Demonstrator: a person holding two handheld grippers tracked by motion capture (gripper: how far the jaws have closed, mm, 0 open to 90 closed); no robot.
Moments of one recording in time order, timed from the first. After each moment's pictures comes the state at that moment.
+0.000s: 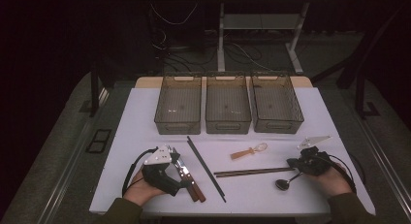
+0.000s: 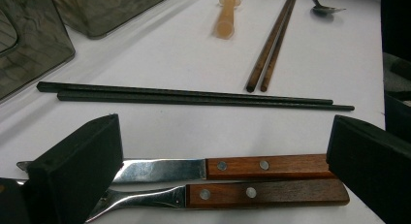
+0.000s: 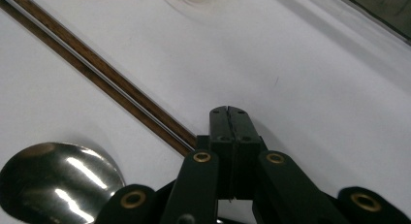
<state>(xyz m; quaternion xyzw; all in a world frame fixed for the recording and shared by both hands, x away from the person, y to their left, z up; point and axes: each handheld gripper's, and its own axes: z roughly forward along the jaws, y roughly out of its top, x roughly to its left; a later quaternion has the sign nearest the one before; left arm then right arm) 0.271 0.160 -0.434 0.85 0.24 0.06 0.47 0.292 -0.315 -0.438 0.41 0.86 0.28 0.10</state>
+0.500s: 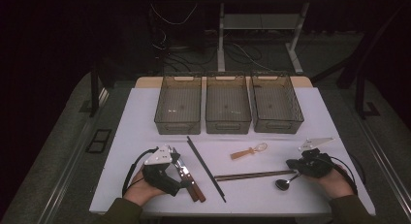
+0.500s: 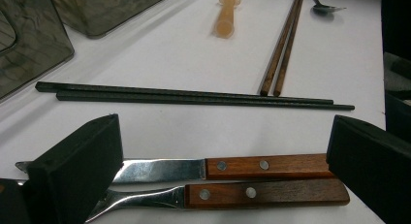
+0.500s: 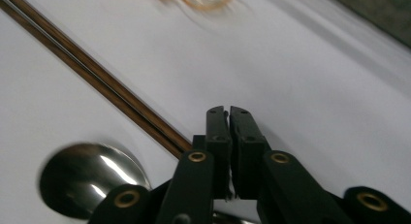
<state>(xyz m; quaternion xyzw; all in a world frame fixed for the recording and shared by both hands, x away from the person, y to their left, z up) 0.271 0.159 -0.434 0.85 0.24 0.06 0.47 0.284 -0.314 -0.432 0.40 0.86 0.30 0.10</state>
